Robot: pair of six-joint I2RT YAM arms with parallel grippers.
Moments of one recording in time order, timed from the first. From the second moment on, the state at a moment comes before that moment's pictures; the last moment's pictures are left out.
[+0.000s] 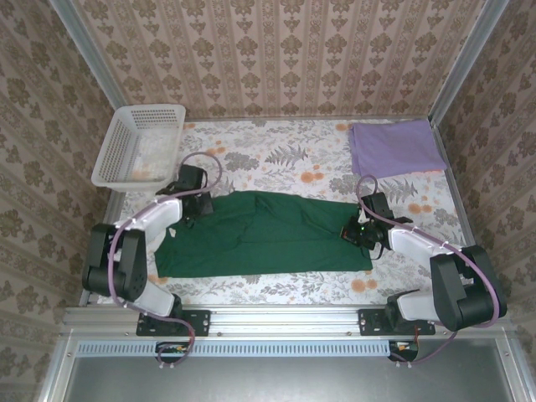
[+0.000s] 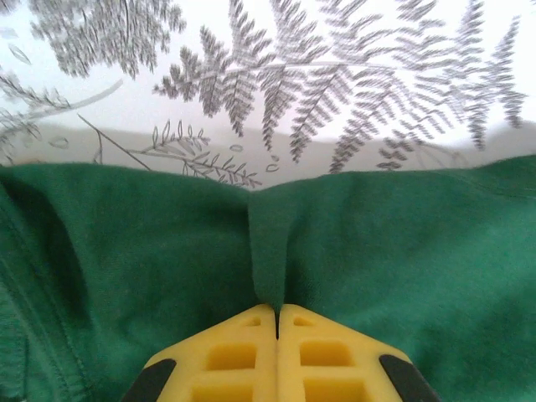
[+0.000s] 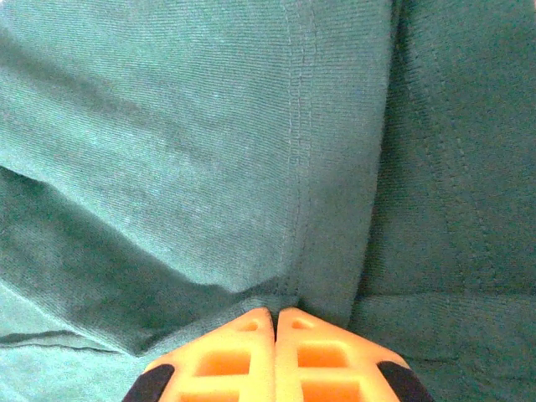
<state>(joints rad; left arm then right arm) -0.30 1.47 0.83 -0.41 -0.13 -0.39 0.19 1.32 0.53 -0.29 -0.26 0.63</state>
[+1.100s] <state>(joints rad) -0.22 1.08 0.71 -0.53 -0.13 -0.55 0.21 1.34 0.54 -0.30 -0.23 0.63</state>
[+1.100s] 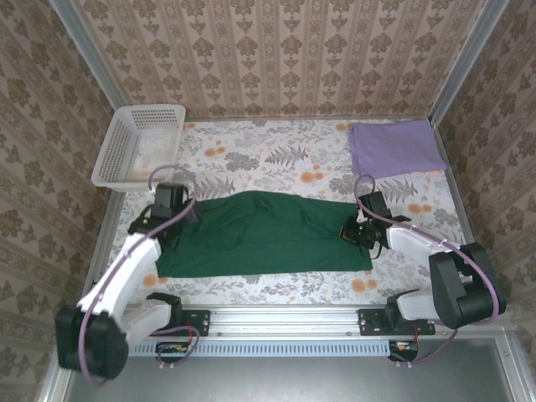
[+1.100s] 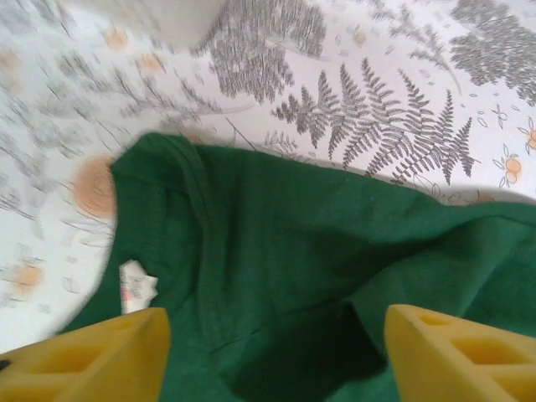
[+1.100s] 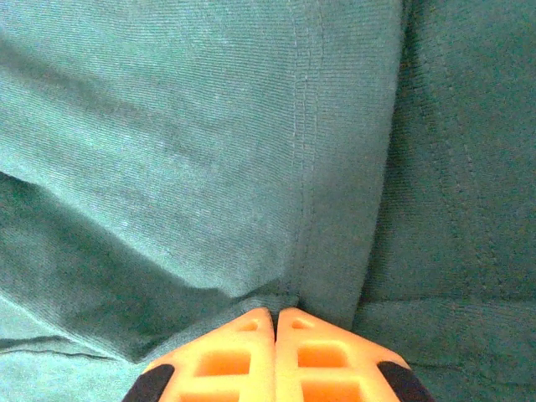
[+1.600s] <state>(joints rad) -0.14 1.38 0.74 -0.38 0.40 -0.66 0.21 1.34 0.54 -0.30 -0.23 0.63</state>
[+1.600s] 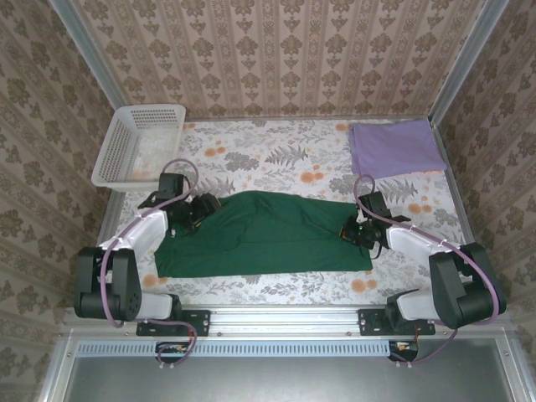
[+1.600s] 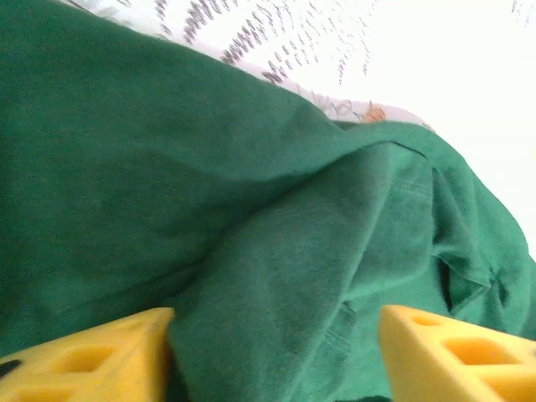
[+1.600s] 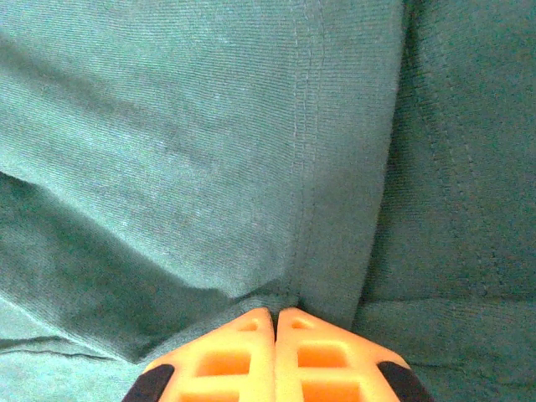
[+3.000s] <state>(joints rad) -0.74 1.24 0.76 -0.50 0.06 -0.54 0.22 1.34 0.54 -0.30 -0.22 0.63</state>
